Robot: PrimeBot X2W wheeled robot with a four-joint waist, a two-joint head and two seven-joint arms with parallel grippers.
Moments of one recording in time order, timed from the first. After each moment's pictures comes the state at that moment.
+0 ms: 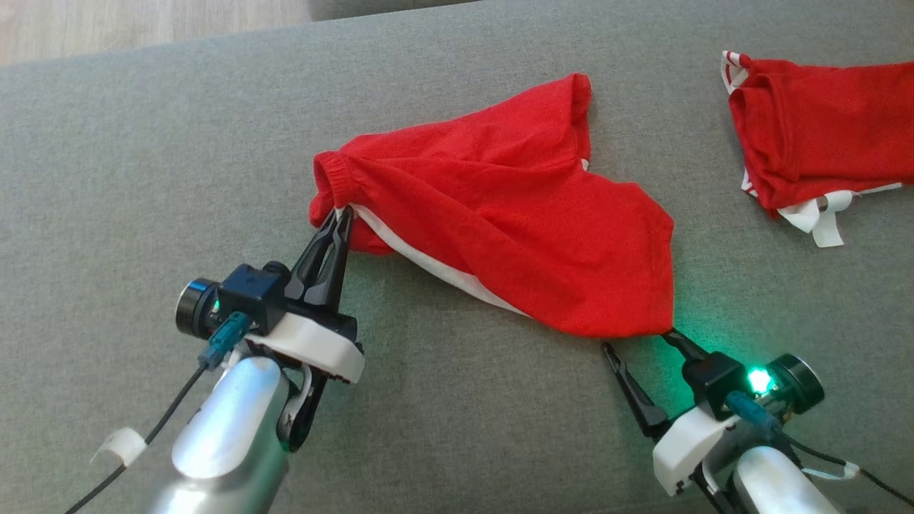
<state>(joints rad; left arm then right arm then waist) -0.46 0.18 -0.52 0.50 -0.40 -0.05 -0.25 -0.11 -0.22 0.35 0.37 0.00 0.13 -0.11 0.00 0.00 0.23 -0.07</state>
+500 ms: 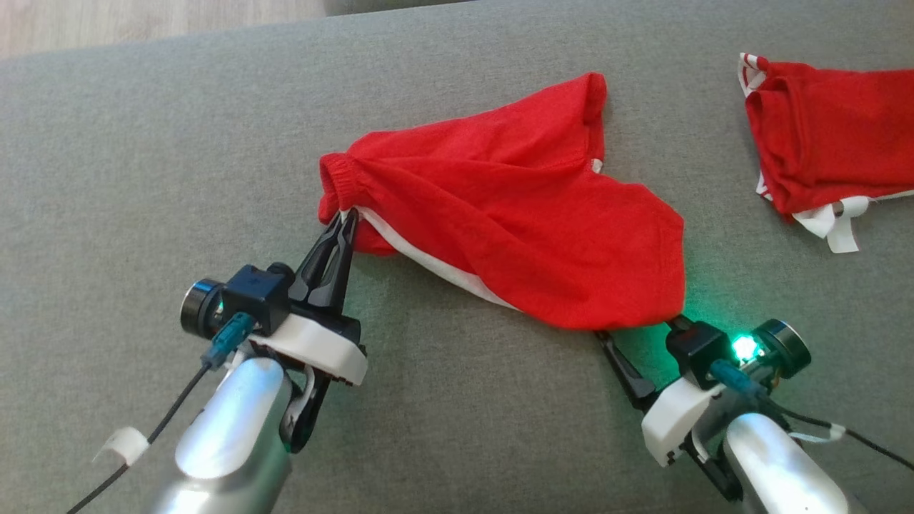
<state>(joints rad) -0.46 0.17 -0.52 0.51 -0.39 -0.06 -0.25 -0.22 -0.24 0.43 0.42 0.02 0.13 -0.11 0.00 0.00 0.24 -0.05</state>
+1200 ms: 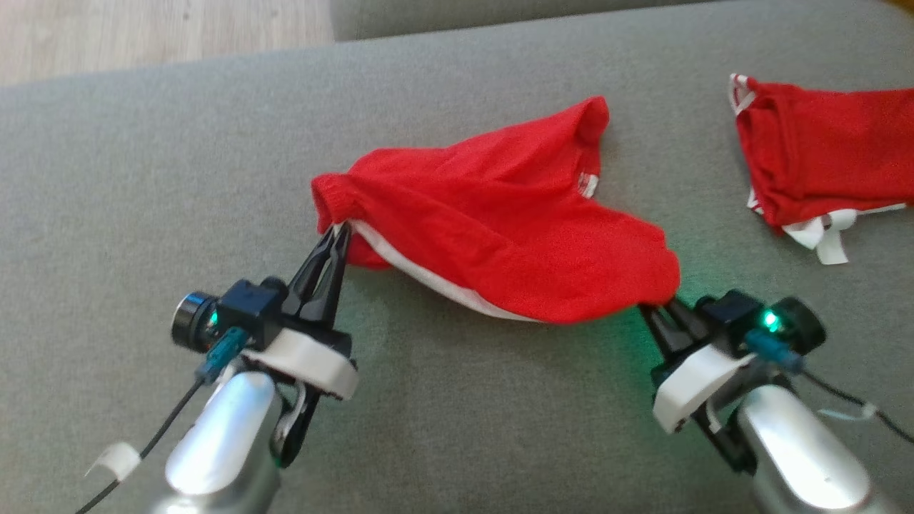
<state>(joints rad) -0.44 0.19 -0.51 0.50 -0.38 -0.06 -0.25 -0.28 -0.26 0.44 0.45 0.15 0.13 -0.15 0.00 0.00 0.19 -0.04</state>
